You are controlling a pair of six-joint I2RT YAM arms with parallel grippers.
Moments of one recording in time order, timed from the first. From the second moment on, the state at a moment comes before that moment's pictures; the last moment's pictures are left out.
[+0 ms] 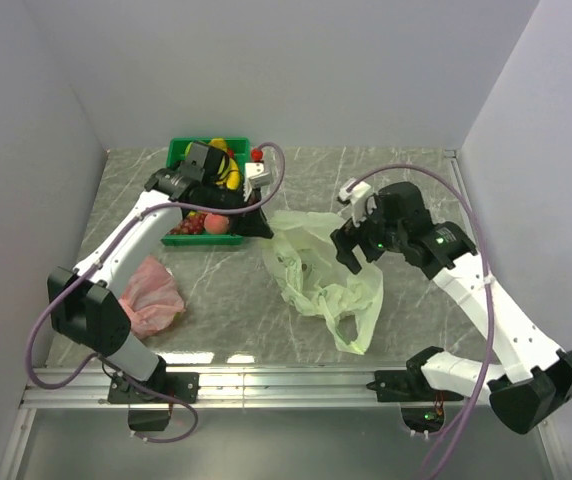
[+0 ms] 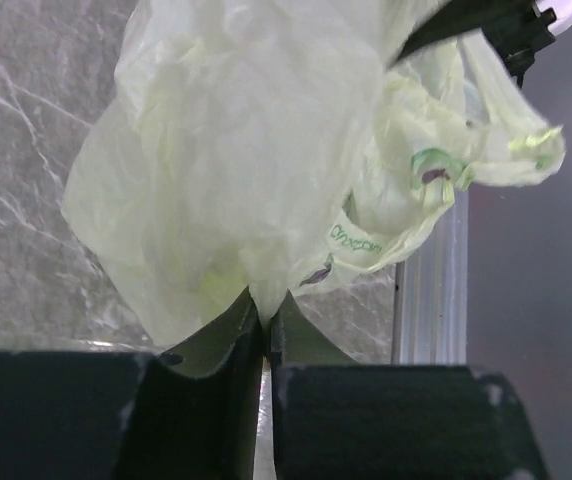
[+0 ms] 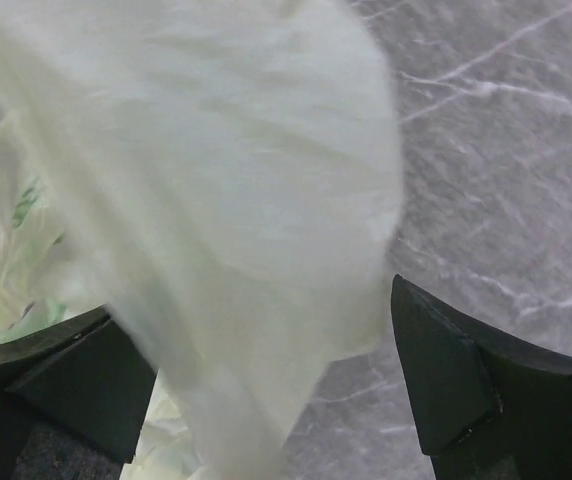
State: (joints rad) left arm -0.43 1.55 1.49 -0.83 0.97 0.46; right arm 0.49 1.10 1.18 -0.82 -0.22 -0.24
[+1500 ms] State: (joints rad) left arm -0.20 1.77 1.45 -0.48 -0.03 -0.34; right arm 0.20 1.20 1.14 -0.73 -0.36 0.10
